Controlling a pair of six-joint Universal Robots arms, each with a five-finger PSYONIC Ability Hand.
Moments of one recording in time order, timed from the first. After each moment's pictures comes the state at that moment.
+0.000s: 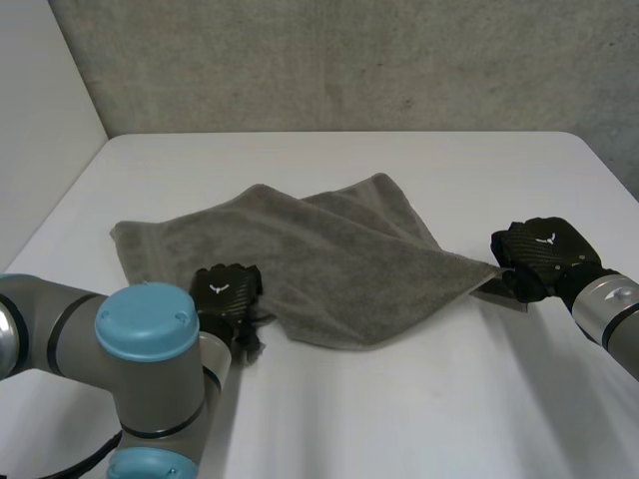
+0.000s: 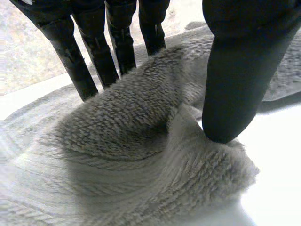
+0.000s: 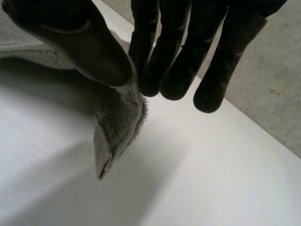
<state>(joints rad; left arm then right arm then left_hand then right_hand) 4.08 -2.11 -1.72 3.51 -1.84 3.14 1.62 -1.29 1.84 -0.23 1.14 2.66 0.66 0.66 0.66 0.66 0.48 1.34 1.34 1.34 1.33 1.19</state>
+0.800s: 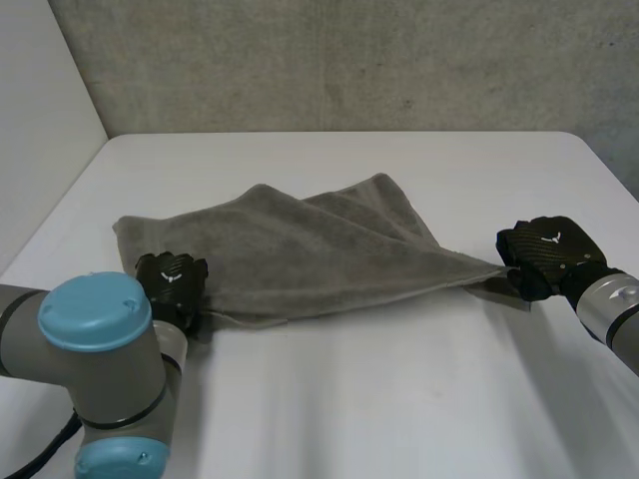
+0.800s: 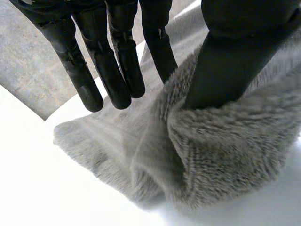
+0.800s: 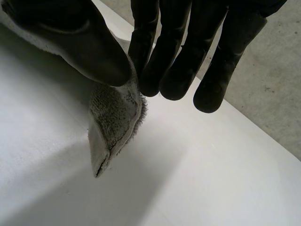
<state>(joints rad) 4.19 -2.02 -1.81 3.56 -1.92 3.47 1.60 -1.29 1.84 -0.24 1.14 2.66 0.91 0.91 0.91 0.91 0.73 1.34 1.34 1.34 1.33 1.19</state>
